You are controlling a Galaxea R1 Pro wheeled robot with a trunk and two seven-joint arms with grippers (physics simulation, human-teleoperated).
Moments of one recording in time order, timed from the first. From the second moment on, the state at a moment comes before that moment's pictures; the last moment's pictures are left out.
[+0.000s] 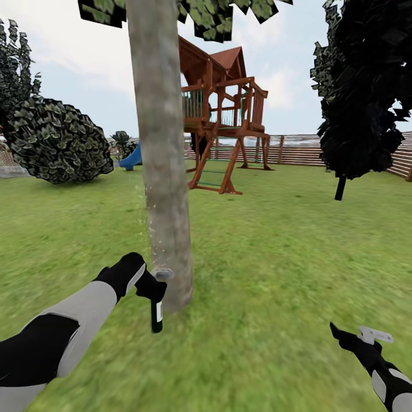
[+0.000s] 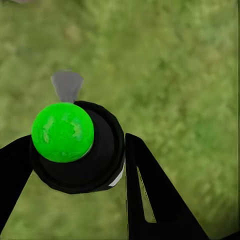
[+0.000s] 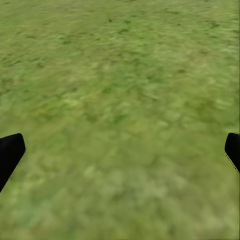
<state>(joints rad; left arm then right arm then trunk) -1.08 0.01 -0.24 -0.30 -0.01 0.99 -0.42 -0.62 -0.30 -1.13 -0.24 0.63 -0.33 0.38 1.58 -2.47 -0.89</state>
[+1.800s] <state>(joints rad) -1.33 -0.02 -0.23 -0.24 0.00 1.00 -0.43 -0.62 -0.30 -1.13 -0.24 0.63 -0.33 0.37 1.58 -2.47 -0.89</state>
